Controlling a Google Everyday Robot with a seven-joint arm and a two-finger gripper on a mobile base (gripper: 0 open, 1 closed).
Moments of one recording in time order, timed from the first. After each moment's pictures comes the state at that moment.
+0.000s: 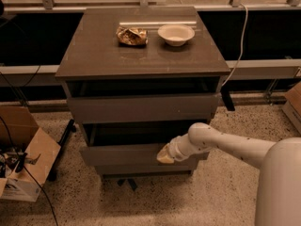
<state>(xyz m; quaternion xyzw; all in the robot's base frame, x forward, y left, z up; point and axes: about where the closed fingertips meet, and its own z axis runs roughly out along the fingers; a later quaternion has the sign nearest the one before) 0.610 -0.072 0.425 -0.58 0.75 0.19 0.26</state>
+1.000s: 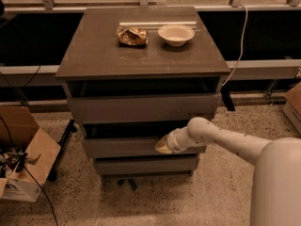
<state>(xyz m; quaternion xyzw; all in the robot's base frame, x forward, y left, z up) 0.657 -0.065 0.435 -0.57 0.74 0.17 0.31</state>
